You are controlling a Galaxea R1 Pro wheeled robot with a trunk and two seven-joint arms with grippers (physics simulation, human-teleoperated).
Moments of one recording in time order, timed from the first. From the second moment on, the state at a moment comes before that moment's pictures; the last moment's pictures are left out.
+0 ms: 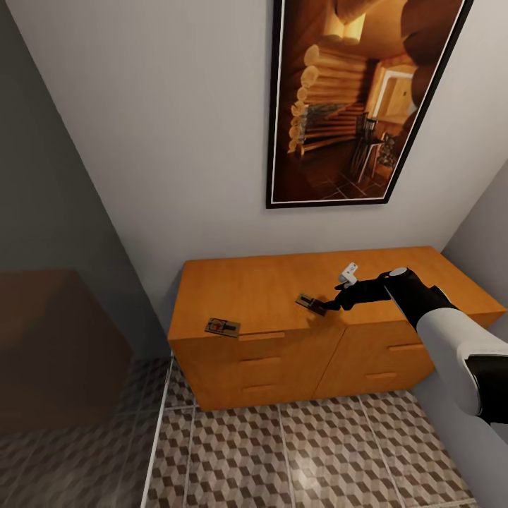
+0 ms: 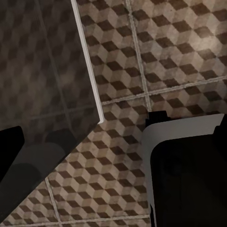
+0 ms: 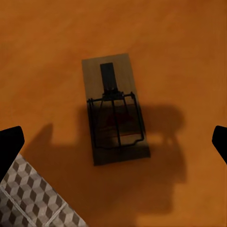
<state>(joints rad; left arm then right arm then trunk) -0.41 0.05 -0.58 0.08 0.42 -0.25 0.09 -1.25 -0.23 0.08 -0.36 0.45 0.20 0.99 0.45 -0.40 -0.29</state>
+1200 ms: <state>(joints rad) -0.41 0.05 -0.58 0.08 0.42 -0.25 0.09 -1.25 -0.22 0.08 -0.36 0.45 0.14 0.99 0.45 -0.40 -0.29</state>
